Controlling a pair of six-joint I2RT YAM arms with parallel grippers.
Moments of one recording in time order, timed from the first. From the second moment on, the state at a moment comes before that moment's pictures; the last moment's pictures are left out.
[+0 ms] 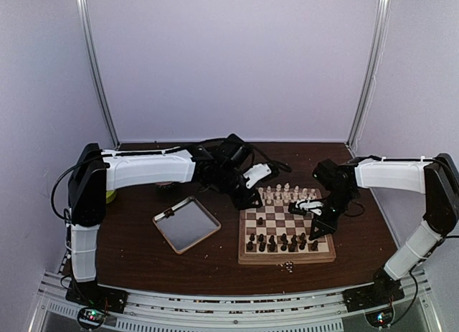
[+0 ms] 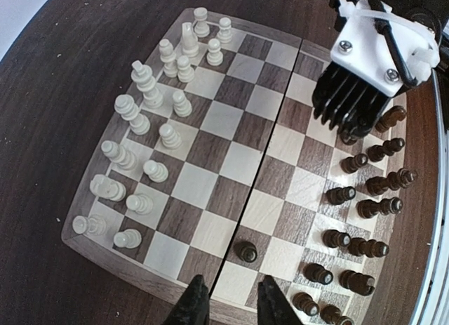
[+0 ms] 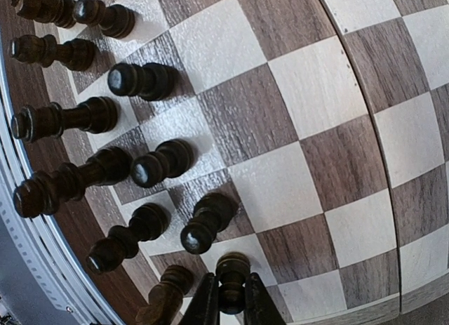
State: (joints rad) left arm -0.97 2.07 1.71 -0.52 0.23 0.19; right arm 0.47 1.56 0.96 -0.91 -0.32 -0.62
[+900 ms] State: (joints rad) left arm -0.80 1.73 1.48 -0.52 0.02 0.15; right arm 0.60 1.55 1.24 -0.88 -0.26 -0.55
